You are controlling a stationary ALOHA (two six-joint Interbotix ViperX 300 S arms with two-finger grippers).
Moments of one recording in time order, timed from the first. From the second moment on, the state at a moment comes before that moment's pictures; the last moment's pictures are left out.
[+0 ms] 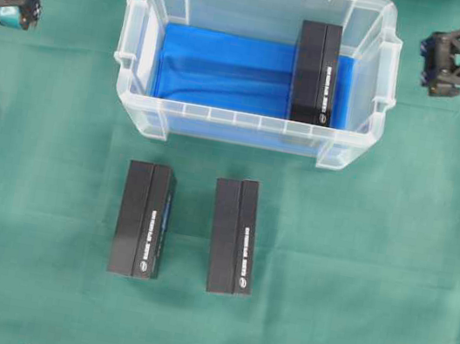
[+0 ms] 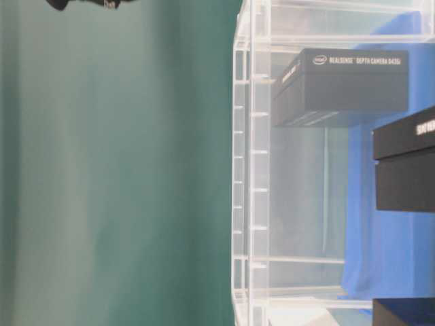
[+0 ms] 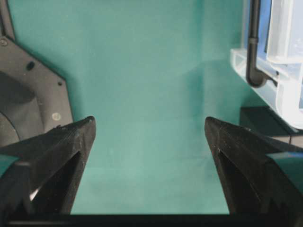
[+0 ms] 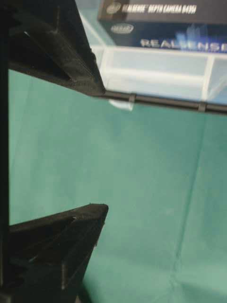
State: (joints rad) left arm 0.28 -0.56 0.42 0.15 1.53 -1.24; right arm -0.33 -0.42 0.47 -0.14 1.24 1.27
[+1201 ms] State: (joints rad) left arm 0.28 -0.60 0.45 0.15 1.53 -1.24; right arm -0.24 0.01 0.06 -0.14 1.21 1.32
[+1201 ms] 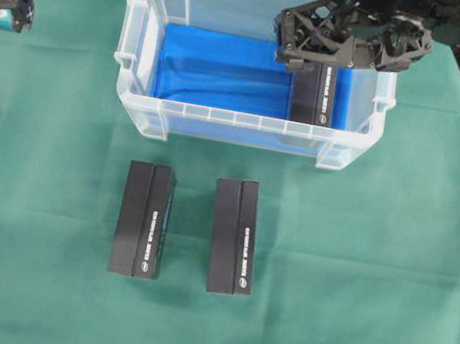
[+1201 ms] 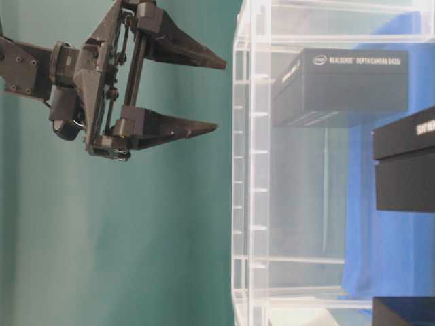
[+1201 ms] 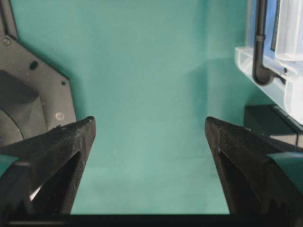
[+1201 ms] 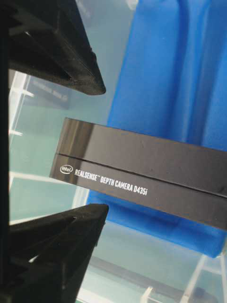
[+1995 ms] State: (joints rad) left arm 0.28 -0.59 0.45 0.15 1.52 -1.24; right arm -0.24 0.01 0.07 -0.14 1.21 1.32
